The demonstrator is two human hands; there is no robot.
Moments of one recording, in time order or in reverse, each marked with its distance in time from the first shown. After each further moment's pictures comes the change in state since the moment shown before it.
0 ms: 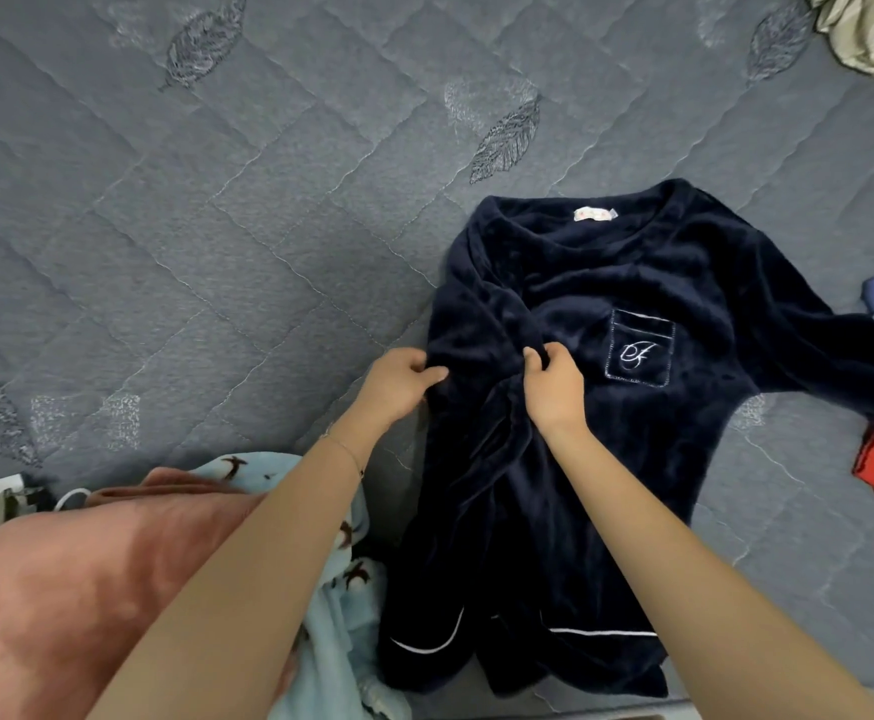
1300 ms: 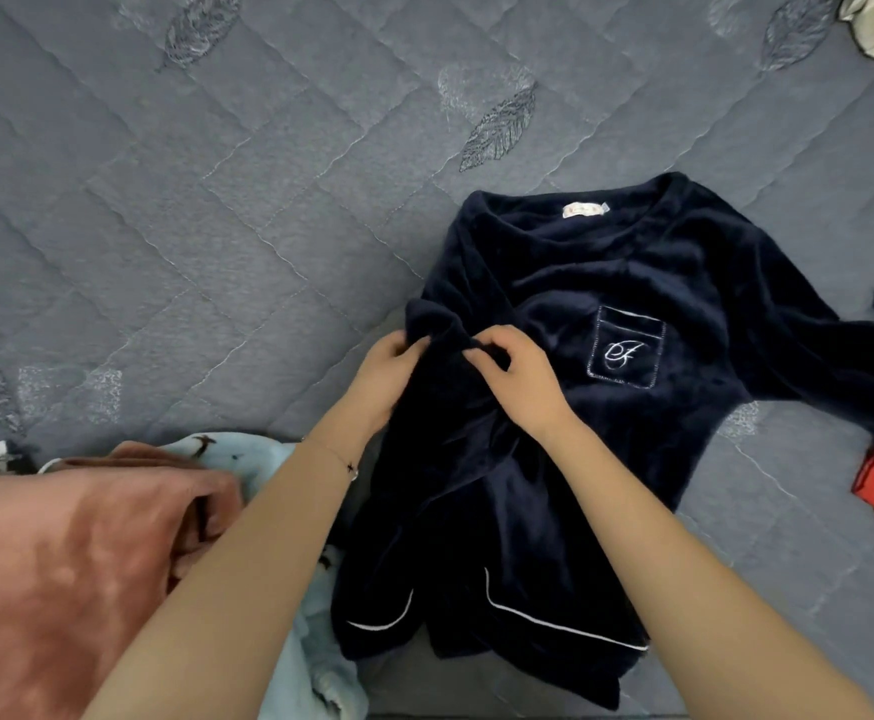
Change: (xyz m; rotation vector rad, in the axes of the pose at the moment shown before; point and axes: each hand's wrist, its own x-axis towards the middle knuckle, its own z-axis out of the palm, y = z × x) left_hand 0.009 -0.004 0.037 -0.572 0.061 -0.046; right_hand 0.012 0.007 -0.018 -0.068 -0.316 -0.502
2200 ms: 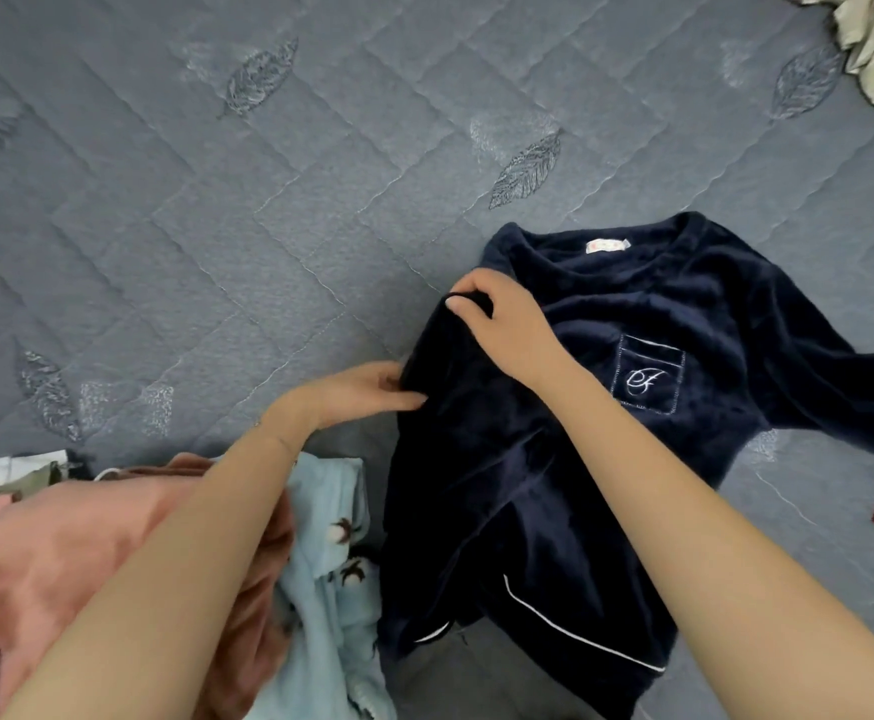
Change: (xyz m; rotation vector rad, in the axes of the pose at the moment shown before) left_hand -0.045 0.058 -0.070 0.537 -0.413 0.046; right_hand 0.048 -0.092 -0.001 -0.069 -0.048 -0.239
